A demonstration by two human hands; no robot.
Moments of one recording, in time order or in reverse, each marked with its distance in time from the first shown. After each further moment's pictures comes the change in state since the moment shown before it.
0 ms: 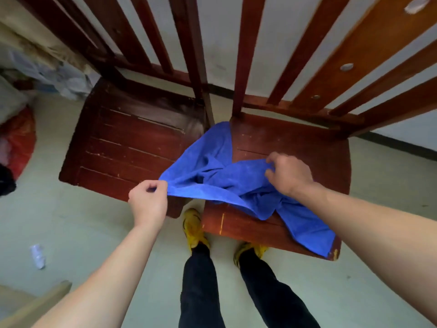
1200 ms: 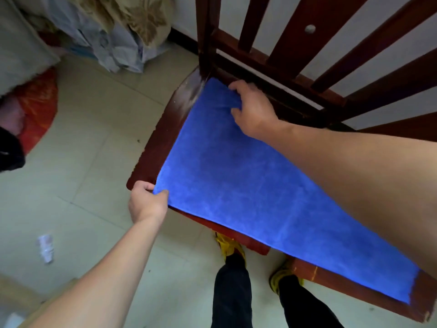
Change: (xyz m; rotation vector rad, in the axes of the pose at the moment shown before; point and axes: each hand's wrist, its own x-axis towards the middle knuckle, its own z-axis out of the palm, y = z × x) left_hand 0.245 -0.112 -0.118 0.120 0.005 -0.328; right_hand 0.190 -0.377 0.038 0.129 0.133 -0.352
